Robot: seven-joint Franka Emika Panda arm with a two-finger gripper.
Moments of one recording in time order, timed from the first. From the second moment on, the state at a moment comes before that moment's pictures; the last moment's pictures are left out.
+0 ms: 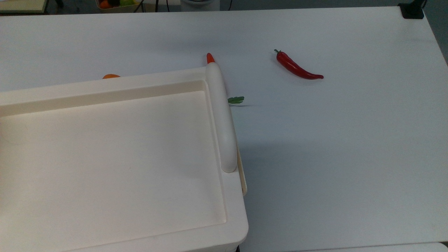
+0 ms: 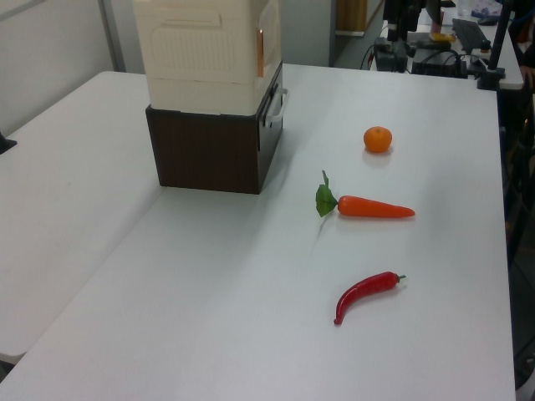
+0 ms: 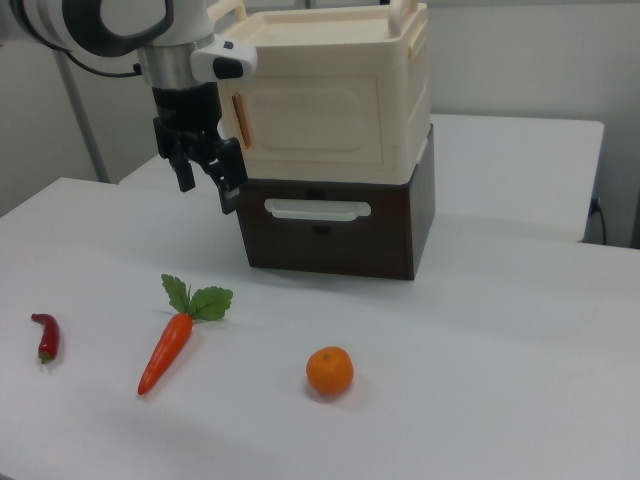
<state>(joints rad) 0.04 0.00 -0.19 -1.53 0.04 1.53 0.06</state>
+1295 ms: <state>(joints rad) 0.14 0.05 -0.17 -1.53 0.14 1.78 0.03</state>
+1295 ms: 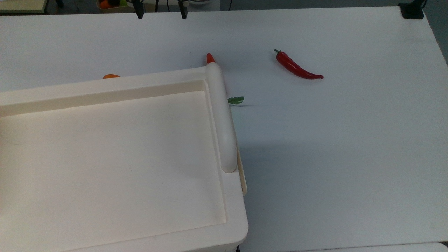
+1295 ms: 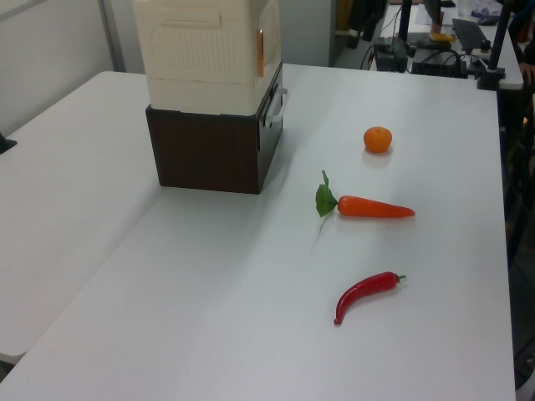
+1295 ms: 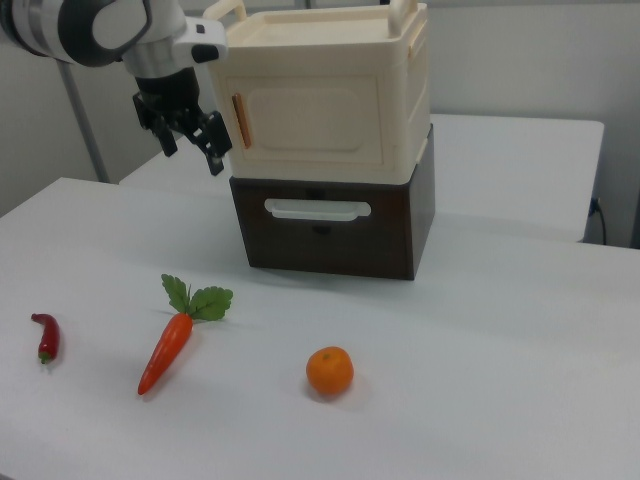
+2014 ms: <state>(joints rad) 0.23 0.21 -0.17 -1.52 0.14 2.19 0.05</state>
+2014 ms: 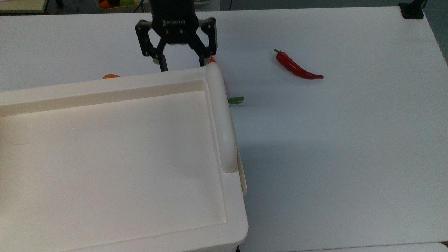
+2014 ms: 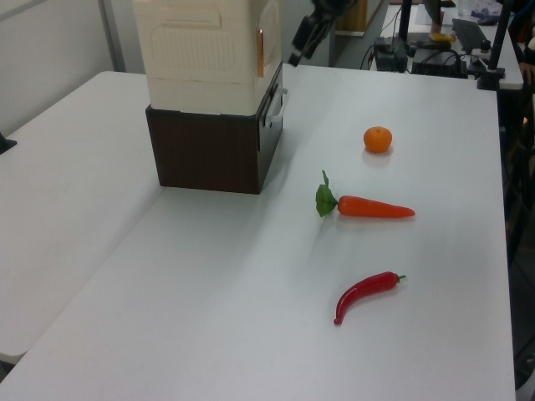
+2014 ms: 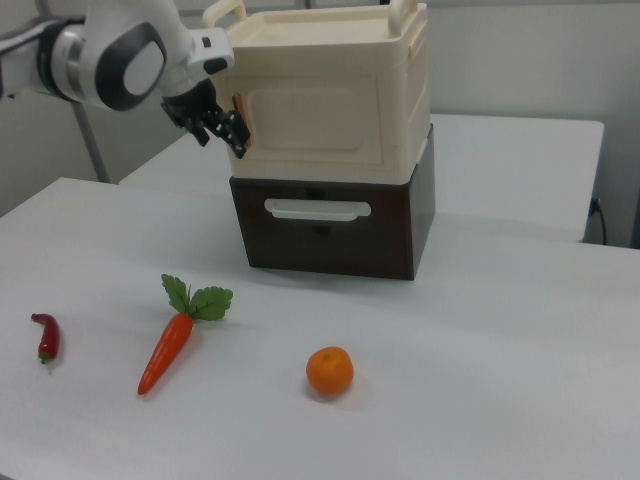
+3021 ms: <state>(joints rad) 0.24 0.32 -0.17 -1.42 0.06 2.39 0.06</state>
